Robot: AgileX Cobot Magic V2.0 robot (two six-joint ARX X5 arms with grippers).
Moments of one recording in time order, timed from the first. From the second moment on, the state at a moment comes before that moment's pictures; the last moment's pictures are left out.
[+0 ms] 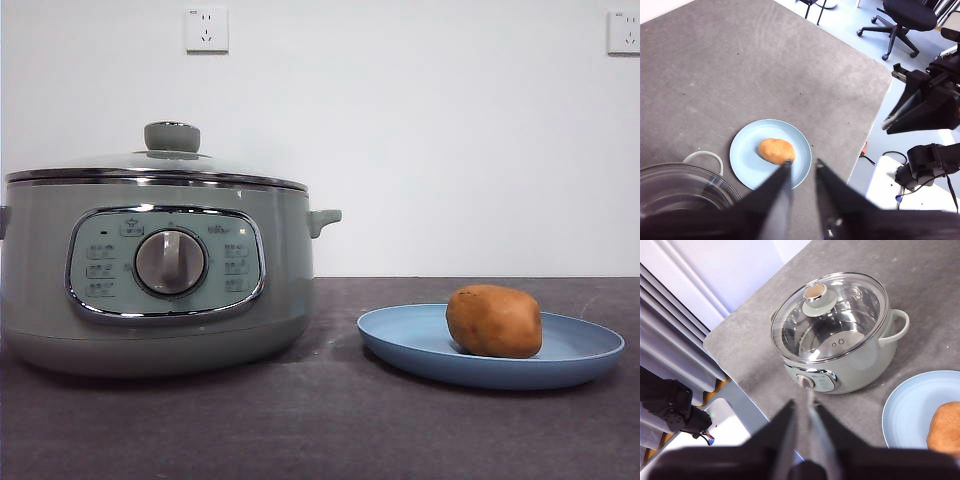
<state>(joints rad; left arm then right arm) -0.49 1.52 2.18 -1.34 0.54 0.13 0.43 0.85 1.18 -0.86 -0.55 0.08</state>
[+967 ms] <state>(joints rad) -0.45 1.11 1.84 -1.09 0.26 0.13 0.43 0.85 1.18 -0.86 -0.55 0.08</state>
